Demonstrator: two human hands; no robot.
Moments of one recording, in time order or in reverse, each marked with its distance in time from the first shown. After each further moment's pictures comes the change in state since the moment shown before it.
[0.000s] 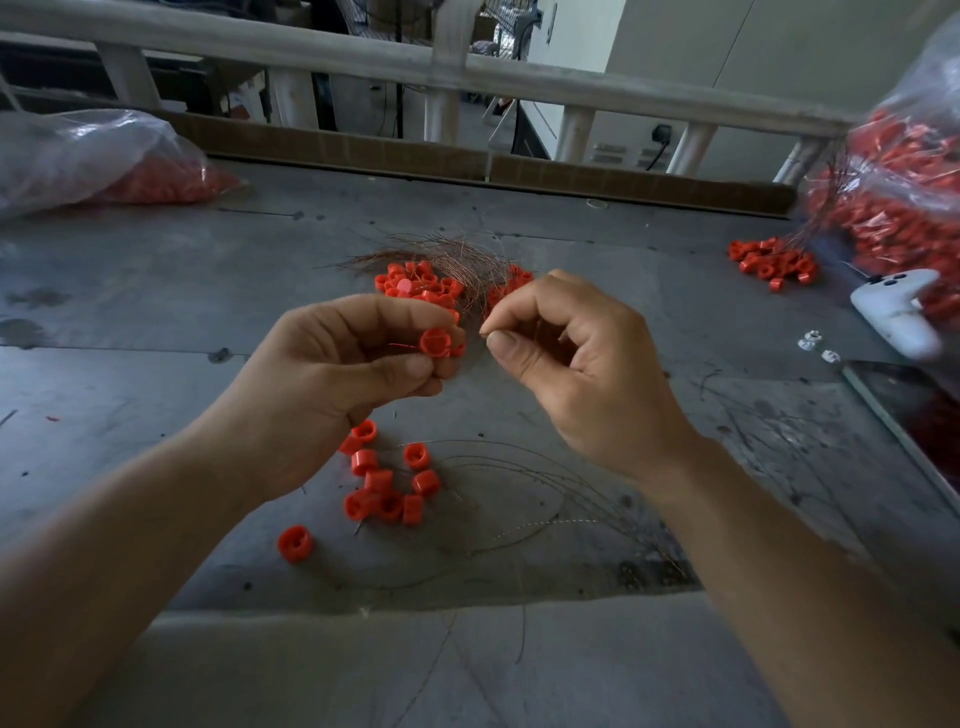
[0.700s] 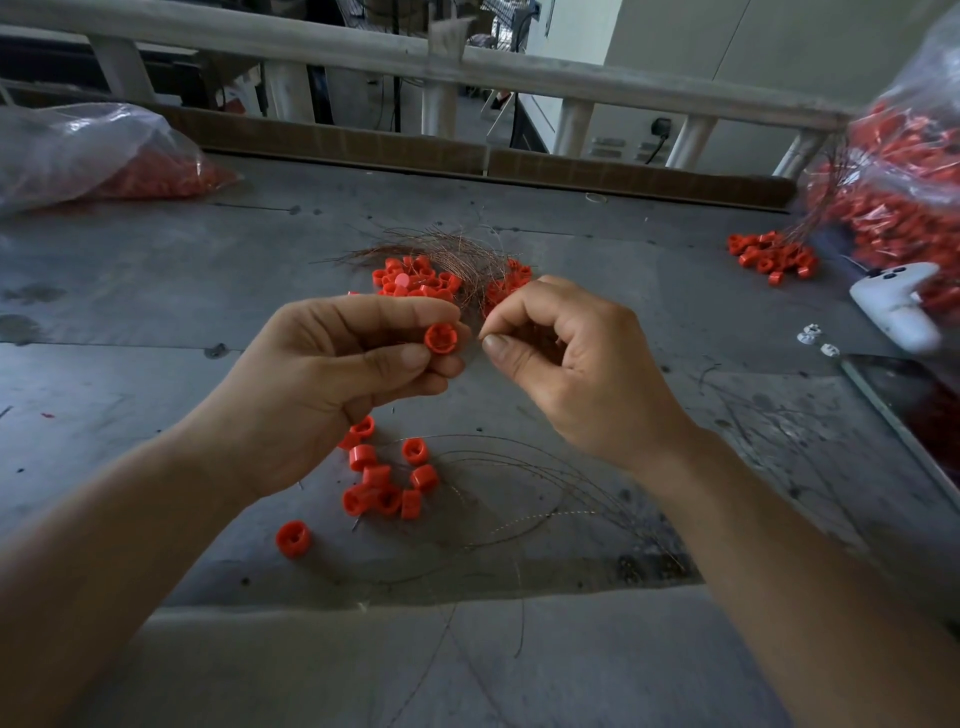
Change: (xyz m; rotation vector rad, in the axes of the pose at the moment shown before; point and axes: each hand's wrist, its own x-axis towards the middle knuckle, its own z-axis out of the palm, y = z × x) left_hand -0.001 0.000 0.002 -0.039 0.008 -0.034; right_hand -0.001 0.002 -0.001 -0.053 -0.066 0.044
